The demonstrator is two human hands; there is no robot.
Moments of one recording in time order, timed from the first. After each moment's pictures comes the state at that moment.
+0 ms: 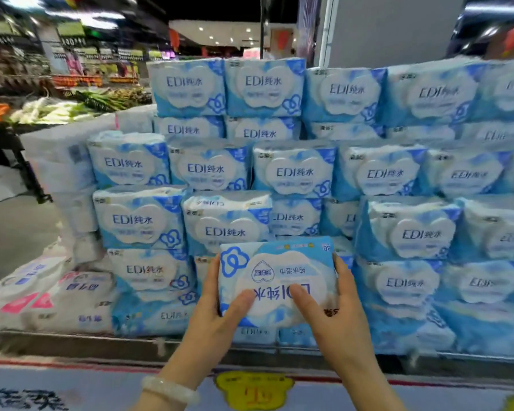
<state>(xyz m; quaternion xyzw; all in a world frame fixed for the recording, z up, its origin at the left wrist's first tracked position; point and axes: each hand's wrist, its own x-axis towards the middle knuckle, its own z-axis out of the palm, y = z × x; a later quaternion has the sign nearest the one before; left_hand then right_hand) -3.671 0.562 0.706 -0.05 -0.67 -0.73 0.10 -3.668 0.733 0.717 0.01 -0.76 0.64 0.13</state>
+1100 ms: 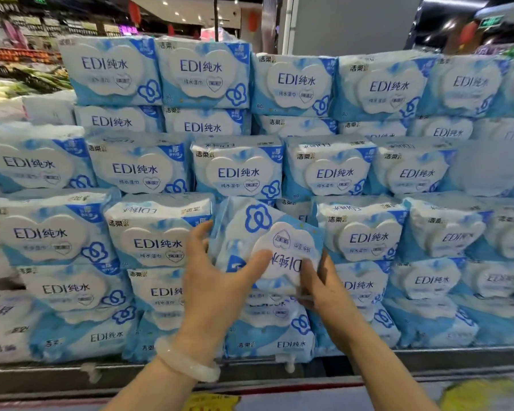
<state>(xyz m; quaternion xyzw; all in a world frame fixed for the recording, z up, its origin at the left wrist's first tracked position) -3.709 0.652 0.769 0.04 -0.72 -0.68 0.17 -3.723 0.815 0.732 0.02 -0.72 0.69 0.00</state>
